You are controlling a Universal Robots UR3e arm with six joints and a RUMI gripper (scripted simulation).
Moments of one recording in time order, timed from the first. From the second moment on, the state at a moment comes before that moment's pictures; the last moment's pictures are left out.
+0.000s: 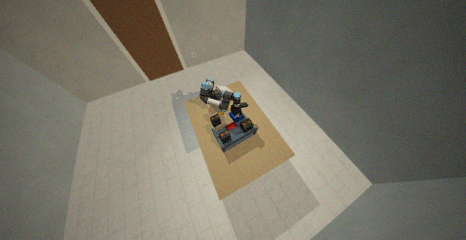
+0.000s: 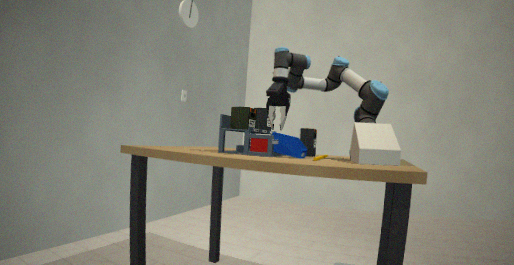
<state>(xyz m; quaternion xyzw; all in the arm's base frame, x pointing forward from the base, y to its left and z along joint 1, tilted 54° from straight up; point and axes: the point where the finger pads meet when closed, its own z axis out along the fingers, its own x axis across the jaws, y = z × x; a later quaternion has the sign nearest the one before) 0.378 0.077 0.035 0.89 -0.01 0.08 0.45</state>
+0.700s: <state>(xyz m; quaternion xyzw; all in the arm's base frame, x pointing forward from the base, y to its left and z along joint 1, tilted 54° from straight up) 0.380 0.067 0.028 0.89 -0.01 0.08 0.45</state>
